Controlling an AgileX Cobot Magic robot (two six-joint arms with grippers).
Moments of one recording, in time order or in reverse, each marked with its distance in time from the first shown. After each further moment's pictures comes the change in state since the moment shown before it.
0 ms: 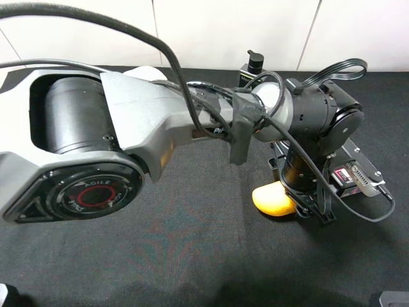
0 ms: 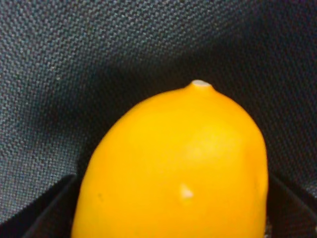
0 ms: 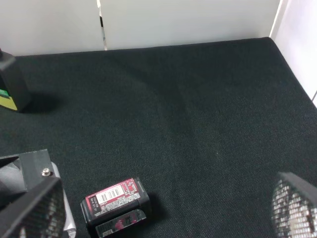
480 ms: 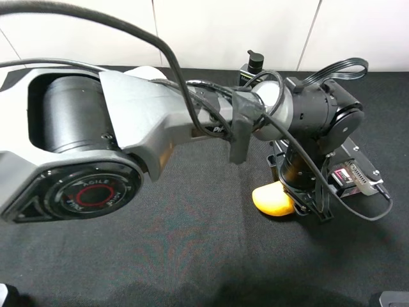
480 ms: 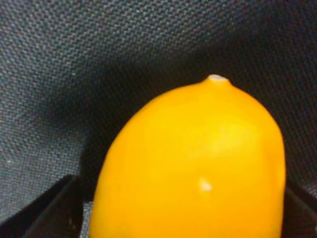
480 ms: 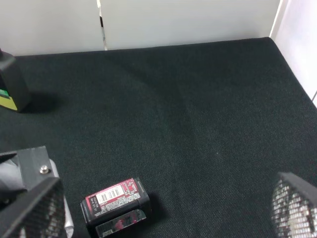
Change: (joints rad) left arm 0.000 -0.010 0.000 0.030 0.008 -0.004; right arm 0.000 0.000 0.000 0.000 0.000 0.000
